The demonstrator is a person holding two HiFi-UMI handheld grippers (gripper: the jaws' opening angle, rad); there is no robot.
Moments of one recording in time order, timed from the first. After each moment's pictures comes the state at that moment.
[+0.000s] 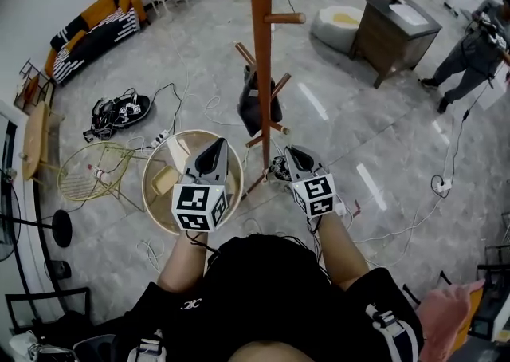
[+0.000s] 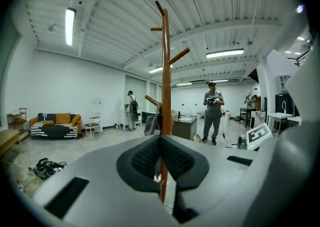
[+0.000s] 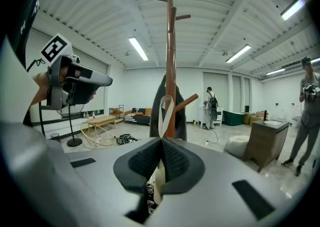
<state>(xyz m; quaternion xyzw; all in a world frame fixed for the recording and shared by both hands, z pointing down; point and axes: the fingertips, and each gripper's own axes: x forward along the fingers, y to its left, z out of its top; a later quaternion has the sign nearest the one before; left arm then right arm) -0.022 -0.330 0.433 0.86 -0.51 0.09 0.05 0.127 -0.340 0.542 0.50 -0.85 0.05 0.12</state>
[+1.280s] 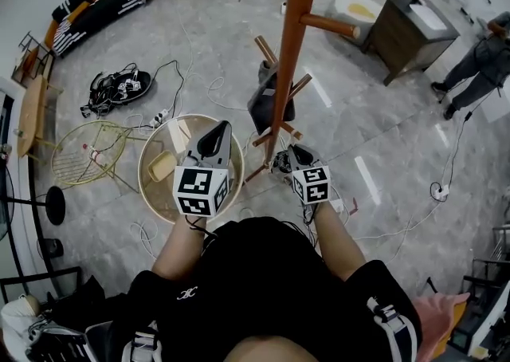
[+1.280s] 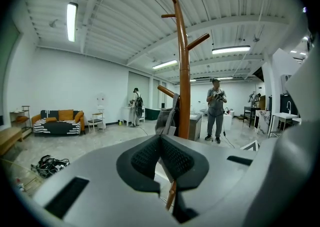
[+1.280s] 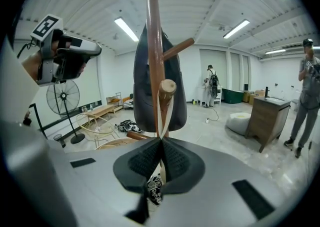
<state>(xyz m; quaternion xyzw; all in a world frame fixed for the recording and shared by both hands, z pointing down) -0.045 -0.413 0.463 0.85 -0.52 0.10 0.07 0.117 -0.419 0.657 0.50 -0.84 0.15 0.18</state>
